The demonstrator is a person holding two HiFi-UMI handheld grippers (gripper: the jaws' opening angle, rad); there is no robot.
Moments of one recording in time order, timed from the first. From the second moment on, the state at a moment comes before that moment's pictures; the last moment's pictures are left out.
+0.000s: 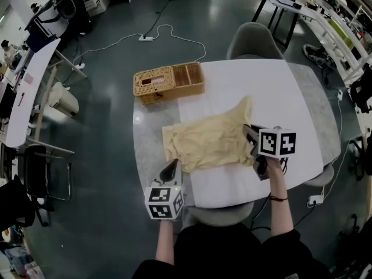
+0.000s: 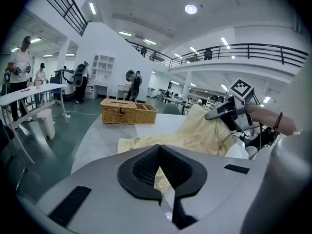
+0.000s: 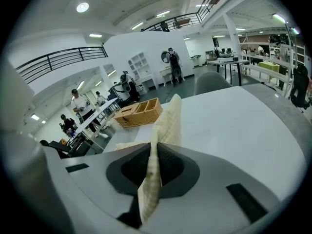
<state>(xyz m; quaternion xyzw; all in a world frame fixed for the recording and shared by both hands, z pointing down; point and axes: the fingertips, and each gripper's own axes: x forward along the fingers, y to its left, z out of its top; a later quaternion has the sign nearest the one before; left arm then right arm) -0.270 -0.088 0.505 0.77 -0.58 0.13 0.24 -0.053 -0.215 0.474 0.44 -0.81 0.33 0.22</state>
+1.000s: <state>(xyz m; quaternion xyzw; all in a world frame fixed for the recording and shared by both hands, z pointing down) -0.365 -0.064 0.512 0.76 -0.59 0.11 0.26 -0.221 -0.190 0.450 0.38 -0.85 0.29 0.24</state>
